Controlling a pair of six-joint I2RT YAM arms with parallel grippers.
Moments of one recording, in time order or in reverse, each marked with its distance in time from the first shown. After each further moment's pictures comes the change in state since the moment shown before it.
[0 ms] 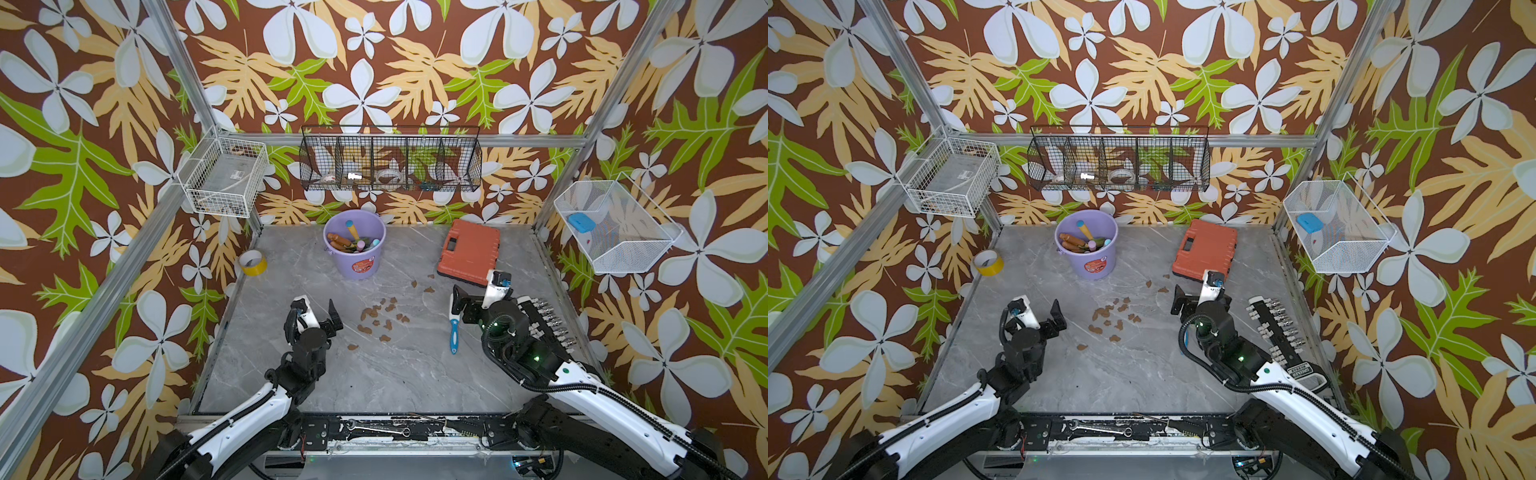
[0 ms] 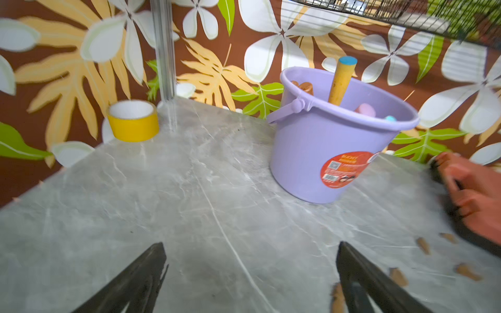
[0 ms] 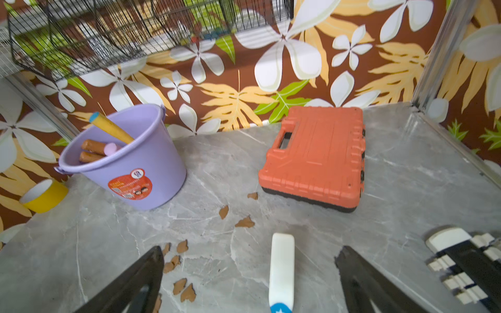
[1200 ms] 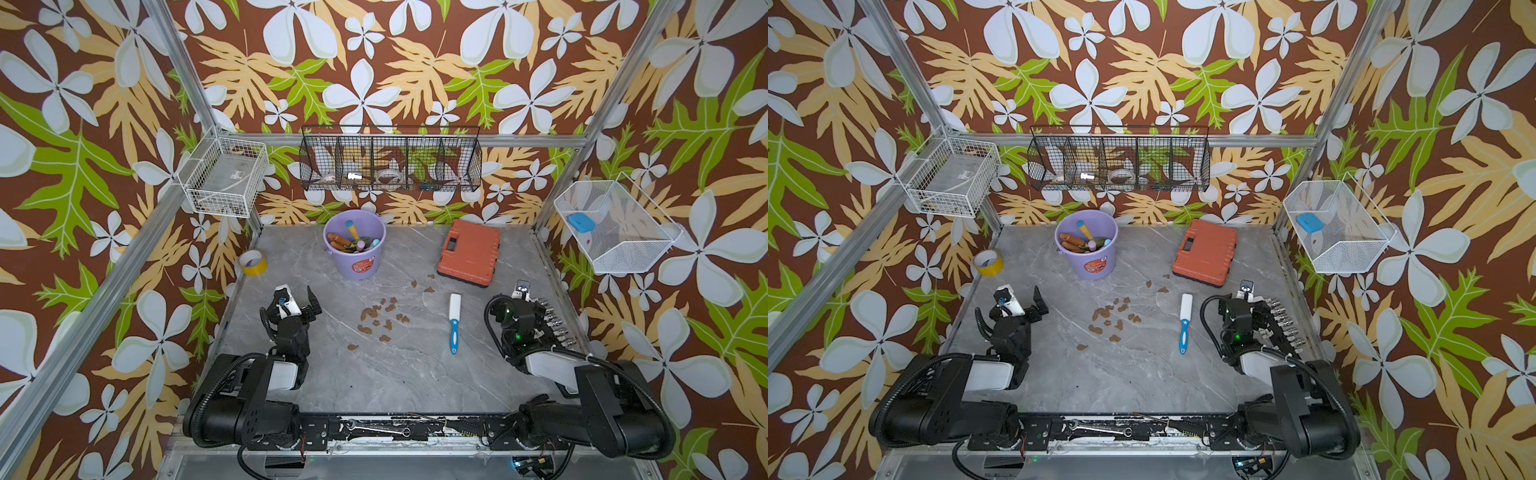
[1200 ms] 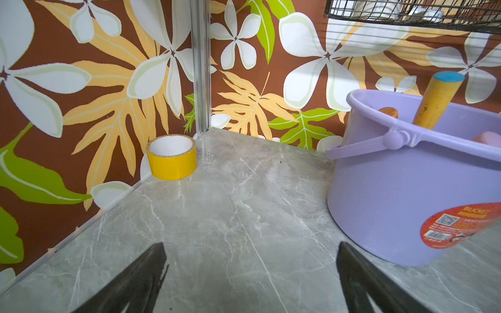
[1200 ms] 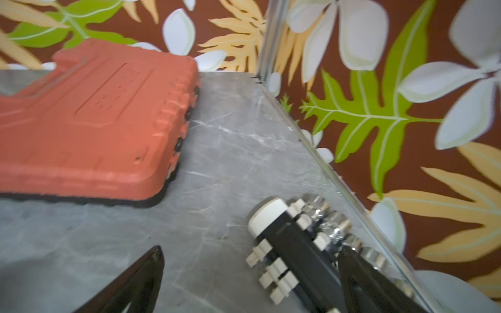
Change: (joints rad) left arm 0.425 0.465 0.034 0.552 0.358 0.092; right arm -0.572 0.516 -0.417 0.830 -0.038 -0.377
